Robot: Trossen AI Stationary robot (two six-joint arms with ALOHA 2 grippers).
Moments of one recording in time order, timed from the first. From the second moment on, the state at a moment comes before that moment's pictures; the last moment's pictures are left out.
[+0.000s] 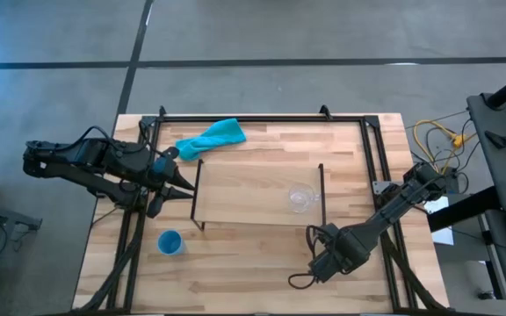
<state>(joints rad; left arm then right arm) -0.18 0.86 1.17 -0.83 0.03 -0.22 0.67 1.77 1.52 -1.42 -0.19 1.67</state>
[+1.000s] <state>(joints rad) -0.18 0.86 1.17 -0.82 0.03 -0.22 0.69 1.77 1.33 -1.22 -0.18 1.54</state>
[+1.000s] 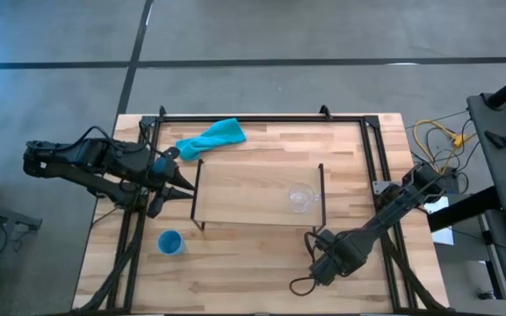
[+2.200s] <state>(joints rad) -0.18 0.89 1.17 -0.74 0.03 -0.22 0.65 1.74 1.91 -1.22 0.11 1.39</state>
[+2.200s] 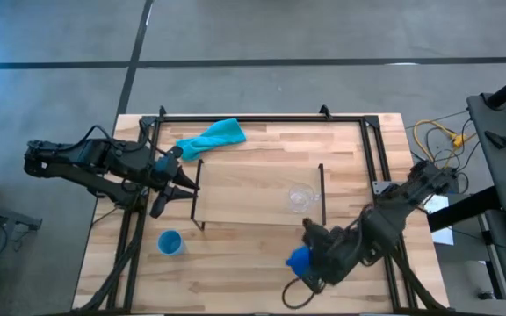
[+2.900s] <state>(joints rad) -0.18 0.91 1.18 -0.71 0.03 -0.17 0.40 1.74 2.02 -1.05 0.13 0.05</state>
